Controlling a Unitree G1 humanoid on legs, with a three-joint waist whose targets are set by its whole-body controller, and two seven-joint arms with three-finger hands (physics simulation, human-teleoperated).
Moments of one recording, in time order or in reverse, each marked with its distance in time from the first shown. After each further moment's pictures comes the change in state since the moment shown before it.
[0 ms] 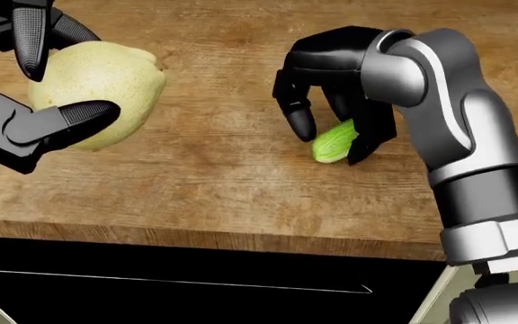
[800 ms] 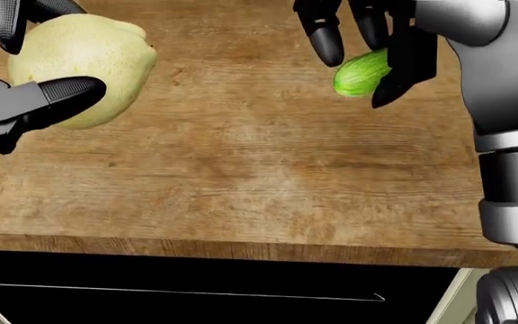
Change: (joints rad) left arm -0.069 0.059 0.015 0.002 -0.060 0.040 0.016; right arm -0.060 -0.080 -0.056 -0.201 0.117 0.112 0.014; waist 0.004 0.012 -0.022
